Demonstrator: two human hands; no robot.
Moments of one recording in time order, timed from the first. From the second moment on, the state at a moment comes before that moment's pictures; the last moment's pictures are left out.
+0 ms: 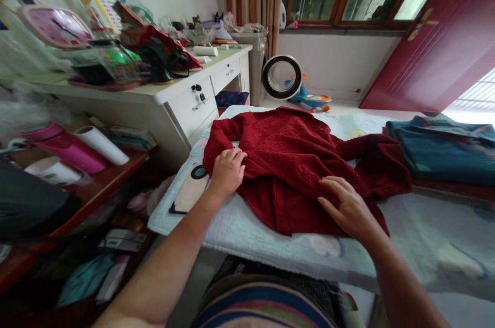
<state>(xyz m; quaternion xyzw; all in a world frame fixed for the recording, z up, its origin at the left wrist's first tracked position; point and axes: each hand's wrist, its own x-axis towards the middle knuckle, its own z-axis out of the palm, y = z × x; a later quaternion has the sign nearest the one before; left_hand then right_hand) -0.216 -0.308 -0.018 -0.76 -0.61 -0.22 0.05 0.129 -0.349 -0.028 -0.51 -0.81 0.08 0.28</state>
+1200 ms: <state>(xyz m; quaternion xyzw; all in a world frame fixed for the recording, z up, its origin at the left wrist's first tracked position) -0.301 -0.324 -0.009 -0.79 -0.59 -0.15 -0.03 0.191 -0.384 -0.066 -0.62 -0.77 -0.07 0.16</state>
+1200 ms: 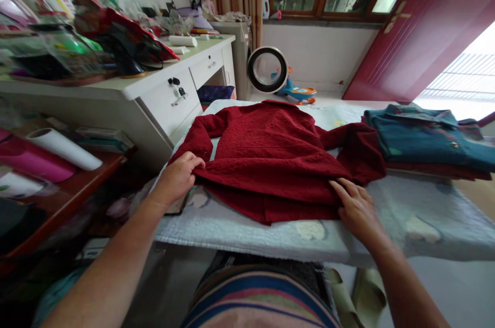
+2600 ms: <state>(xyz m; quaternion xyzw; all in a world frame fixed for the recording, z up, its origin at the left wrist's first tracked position) -0.178 -0.373 -0.034 -0.90 -0.39 -0.08 -0.17 0.105 -0.418 -0.034 -0.46 -0.86 0.13 0.17</state>
